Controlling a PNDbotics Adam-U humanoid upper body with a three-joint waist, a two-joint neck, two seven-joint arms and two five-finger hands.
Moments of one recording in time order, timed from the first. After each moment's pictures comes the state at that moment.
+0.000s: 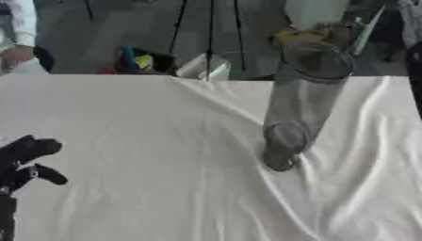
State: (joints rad) left arm -0.27 0.18 -0.17 -1.98 -0.31 -0.42 0.12; right arm -1.15 -0.66 -0.01 -1.50 -0.34 -0.19 -0.45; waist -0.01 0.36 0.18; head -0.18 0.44
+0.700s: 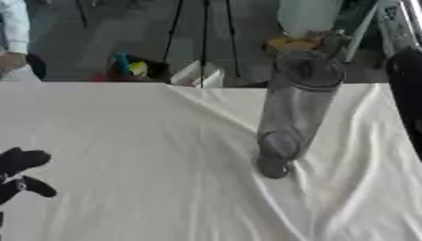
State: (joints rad) left arm -0.27 0.18 -0.17 -1.98 -0.31 -0.42 0.11; right arm -1.14 -0.64 -0.01 -1.47 -0.31 -0.23 -0.44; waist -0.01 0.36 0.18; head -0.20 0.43
